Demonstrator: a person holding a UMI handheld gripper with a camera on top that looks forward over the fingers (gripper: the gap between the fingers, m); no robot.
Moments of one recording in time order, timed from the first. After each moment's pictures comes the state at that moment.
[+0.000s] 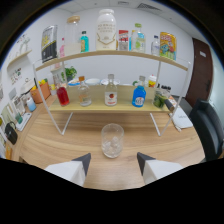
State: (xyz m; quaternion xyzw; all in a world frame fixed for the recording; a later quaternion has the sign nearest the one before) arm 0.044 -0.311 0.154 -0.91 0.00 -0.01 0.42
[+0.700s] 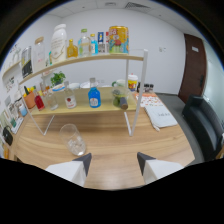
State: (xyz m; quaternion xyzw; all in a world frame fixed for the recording) arm 0.179 -0.328 0.166 -0.90 0.03 -0.02 0.43
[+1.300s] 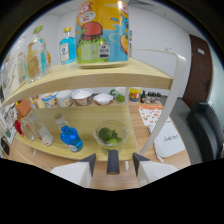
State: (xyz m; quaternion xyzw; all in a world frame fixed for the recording) arm 0.221 -0.165 0.171 -0.91 0.01 -0.01 0.42
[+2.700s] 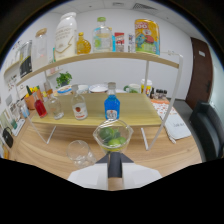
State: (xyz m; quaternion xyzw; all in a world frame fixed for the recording) arm 0.132 -0.252 0.156 -0.90 0.00 0.00 0.44
